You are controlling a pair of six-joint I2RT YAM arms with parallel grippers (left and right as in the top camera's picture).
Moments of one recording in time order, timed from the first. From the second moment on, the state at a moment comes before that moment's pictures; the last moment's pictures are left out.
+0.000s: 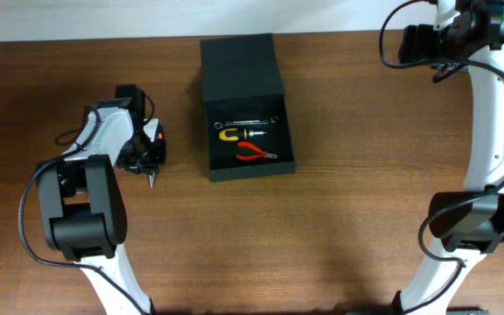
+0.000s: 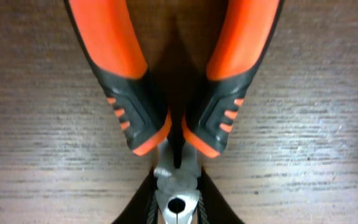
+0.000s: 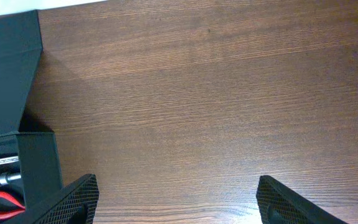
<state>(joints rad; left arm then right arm) 0.06 2.09 1.45 -0.96 -0.01 0.04 -0.11 2.07 2.37 -1.35 -0.05 0.03</state>
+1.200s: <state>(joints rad) 0.06 1.99 1.45 -0.95 -0.01 0.04 -0.11 2.07 2.37 -1.35 -0.05 0.03</state>
